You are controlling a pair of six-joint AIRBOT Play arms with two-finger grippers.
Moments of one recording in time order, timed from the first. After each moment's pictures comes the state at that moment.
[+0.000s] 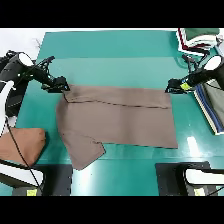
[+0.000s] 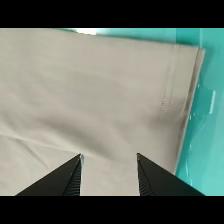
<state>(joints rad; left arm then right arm) 0.06 -1.63 1.50 1.16 -1.27 -1.44 -0.10 -1.41 1.30 -1.25 1.26 1.48</state>
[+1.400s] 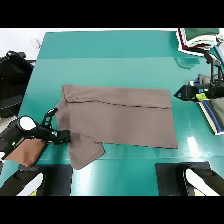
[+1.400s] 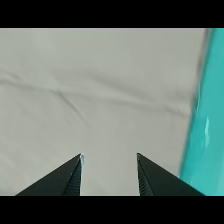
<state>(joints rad) -0.06 -0.87 0.43 1.09 -1.12 -1.54 -0.16 -0.94 1.03 -1.21 1.30 1.47</state>
